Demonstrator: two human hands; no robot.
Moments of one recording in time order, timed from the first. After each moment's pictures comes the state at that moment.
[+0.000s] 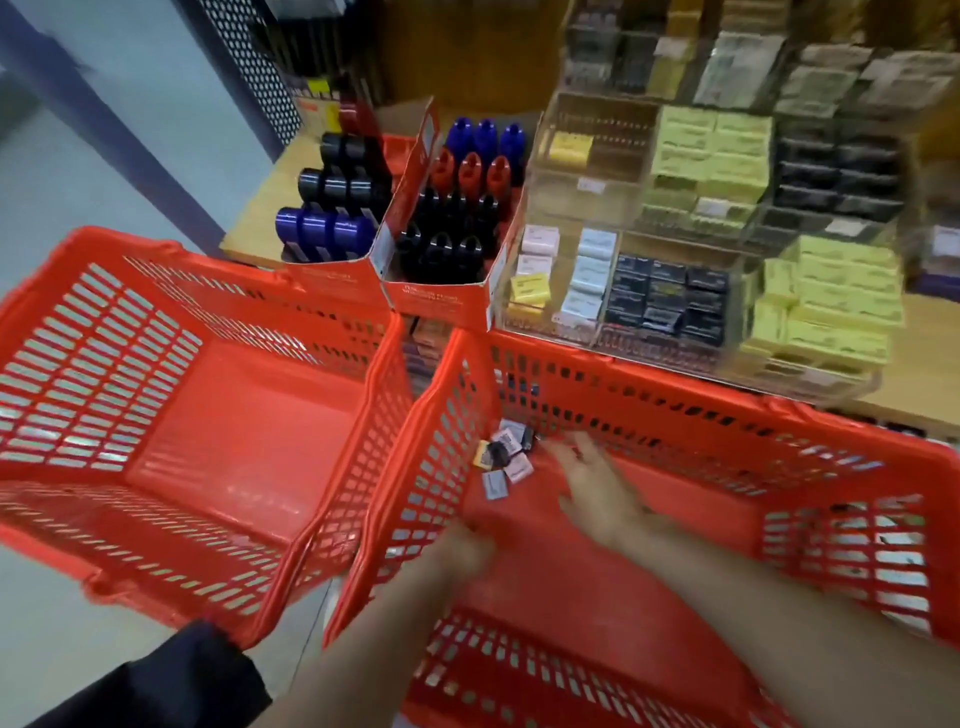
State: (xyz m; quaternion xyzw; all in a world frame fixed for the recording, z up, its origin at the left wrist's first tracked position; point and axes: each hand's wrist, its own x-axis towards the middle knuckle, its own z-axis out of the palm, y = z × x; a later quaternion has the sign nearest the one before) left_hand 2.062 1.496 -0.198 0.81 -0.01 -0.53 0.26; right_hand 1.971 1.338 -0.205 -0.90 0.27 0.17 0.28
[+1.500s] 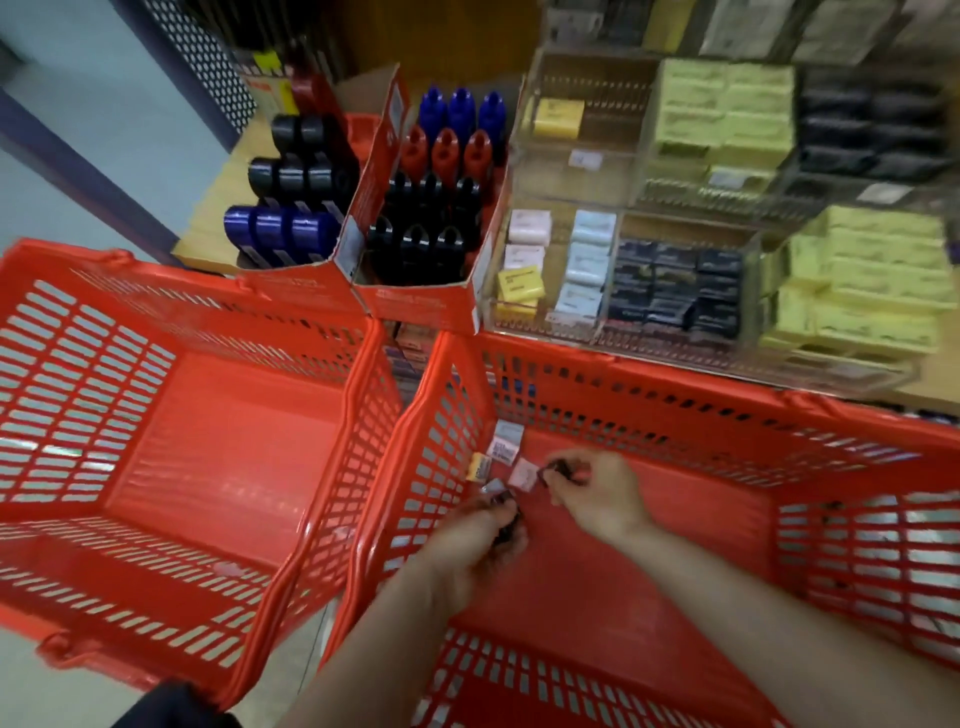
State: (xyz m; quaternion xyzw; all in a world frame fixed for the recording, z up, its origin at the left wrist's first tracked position) left_hand 2.068 1.471 -0.200 0.61 0.24 -0.56 0.51; right_hand 1.984 1.349 -0.214 -0.71 0.49 0.02 0.51
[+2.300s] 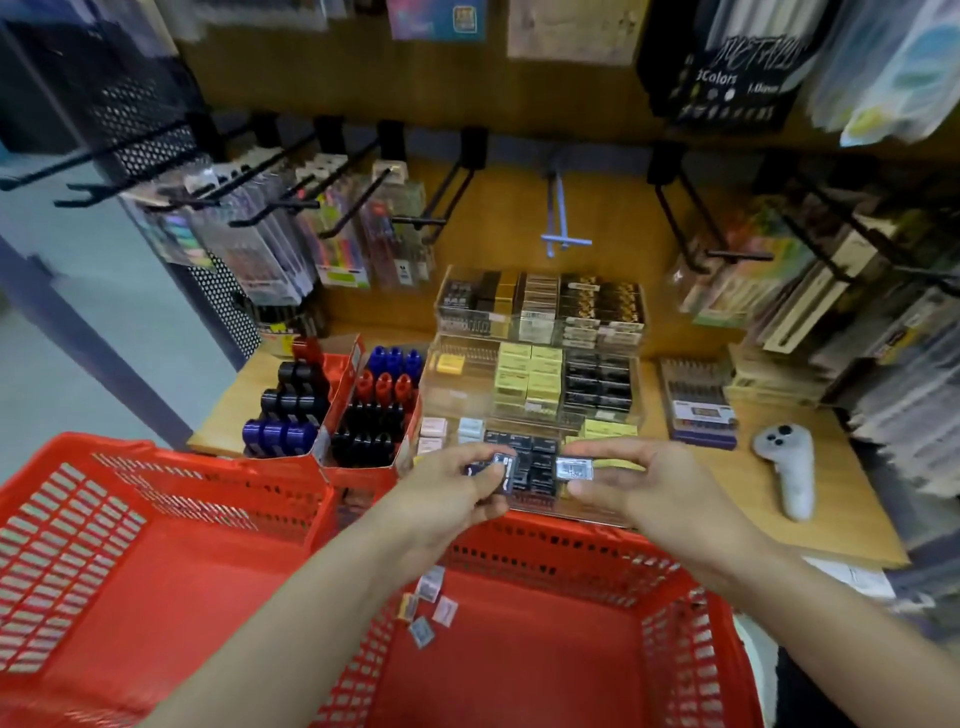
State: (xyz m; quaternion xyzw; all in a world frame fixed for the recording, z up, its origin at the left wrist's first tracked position) left_hand 2.063 1.384 0.083 0.64 -0.16 -0.53 0.54; right_hand 1.897 1.270 0.108 -0.67 0.40 -0.12 0.61
